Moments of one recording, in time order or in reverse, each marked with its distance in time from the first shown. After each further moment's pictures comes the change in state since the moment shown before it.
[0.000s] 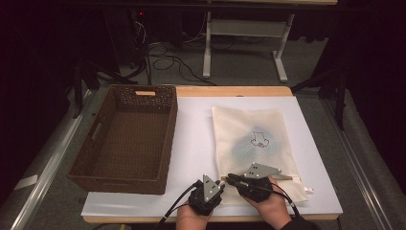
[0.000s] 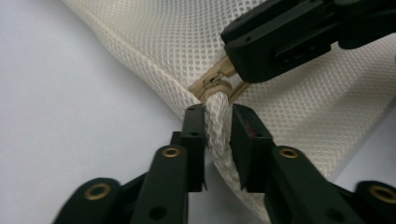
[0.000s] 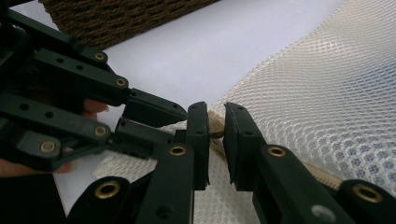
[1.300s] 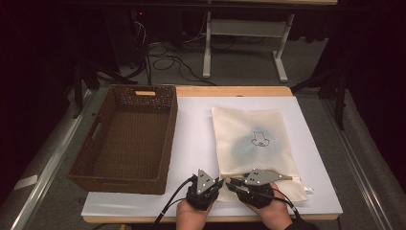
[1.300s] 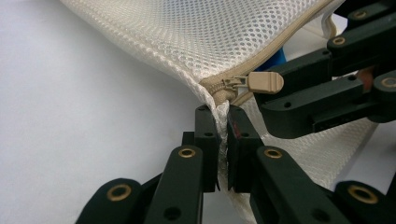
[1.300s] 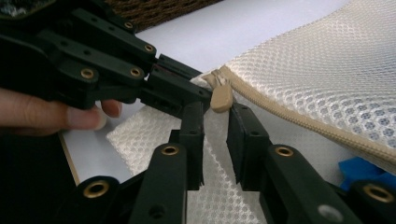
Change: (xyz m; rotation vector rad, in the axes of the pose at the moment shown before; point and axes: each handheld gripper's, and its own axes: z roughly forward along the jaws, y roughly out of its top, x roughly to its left) left arm 0.011 0.007 -0.002 -0.068 -0.047 -0.064; right arm 0.010 -0.008 -0.006 -0.003 0.010 -0.037
